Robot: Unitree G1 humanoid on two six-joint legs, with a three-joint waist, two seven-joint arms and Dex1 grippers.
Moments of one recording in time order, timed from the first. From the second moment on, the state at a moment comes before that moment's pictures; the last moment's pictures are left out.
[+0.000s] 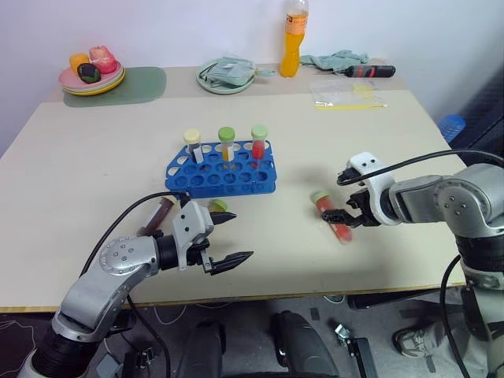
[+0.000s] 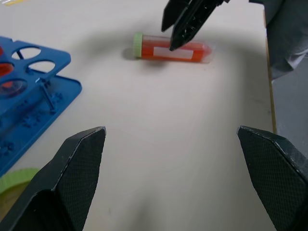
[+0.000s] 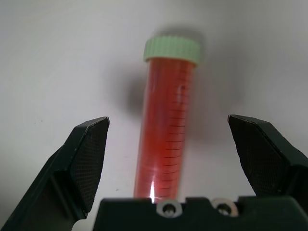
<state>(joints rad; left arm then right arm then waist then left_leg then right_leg) -0.07 0.66 -0.10 -0.53 -0.45 0.48 -0.81 -0.74 -0.83 0.14 -0.15 0.98 1.61 0.09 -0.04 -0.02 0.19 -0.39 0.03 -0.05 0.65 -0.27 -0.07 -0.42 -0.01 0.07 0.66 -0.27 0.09</state>
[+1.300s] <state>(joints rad) -0.04 0.56 0.14 -0.43 -0.42 0.42 -0.61 -0.54 -0.19 0.22 0.06 0.41 0.16 0.32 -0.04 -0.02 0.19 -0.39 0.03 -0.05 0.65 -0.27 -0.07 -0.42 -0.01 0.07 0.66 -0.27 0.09</state>
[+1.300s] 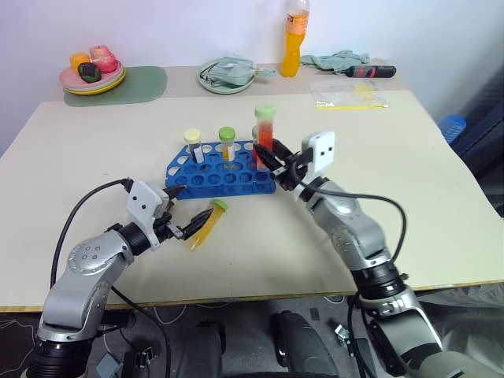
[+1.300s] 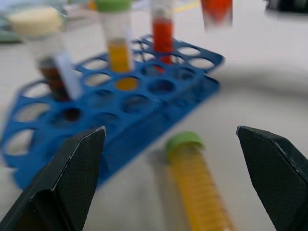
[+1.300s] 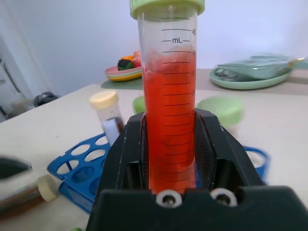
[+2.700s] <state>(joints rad) -0.03 0.58 0.18 -0.48 -0.46 0.49 -0.58 -0.55 0.02 0.09 0.55 0.14 -0.33 0.39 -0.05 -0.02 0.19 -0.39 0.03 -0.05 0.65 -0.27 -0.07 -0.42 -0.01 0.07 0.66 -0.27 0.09</state>
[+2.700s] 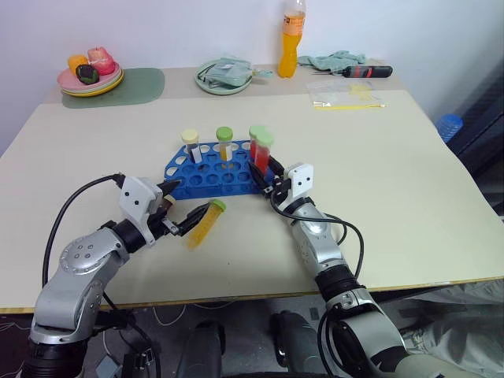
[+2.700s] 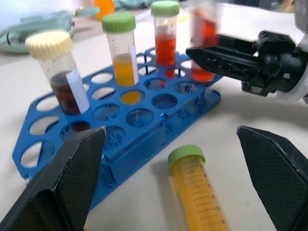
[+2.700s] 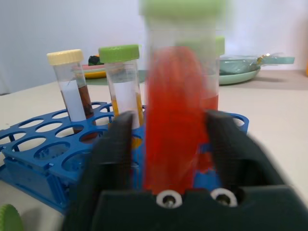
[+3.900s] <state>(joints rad) -0.66 0.70 -0.17 -0.30 -1.34 1.61 0.41 -0.35 -0.61 0.11 -0.28 0.37 0.27 0.99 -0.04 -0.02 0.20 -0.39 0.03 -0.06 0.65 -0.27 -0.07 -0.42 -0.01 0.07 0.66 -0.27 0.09</state>
